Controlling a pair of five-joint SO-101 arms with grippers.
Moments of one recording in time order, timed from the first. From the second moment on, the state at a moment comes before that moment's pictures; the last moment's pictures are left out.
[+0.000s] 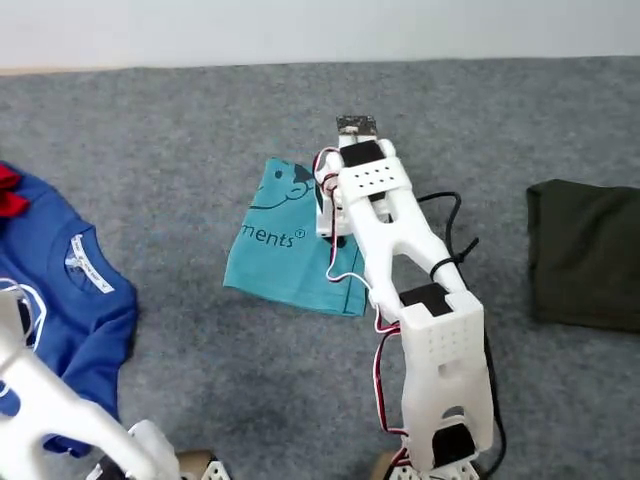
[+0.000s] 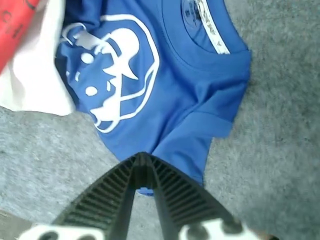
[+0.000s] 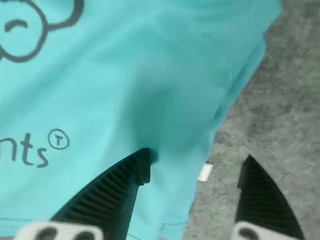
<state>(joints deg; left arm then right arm) -52.5 -31.7 19.0 99.3 -22.1 -21.5 38.2 -26.7 83.5 -19.2</state>
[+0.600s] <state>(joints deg) -52.5 -31.7 19.8 98.3 -22.1 -25.1 43.7 -26.9 76.7 -20.7</state>
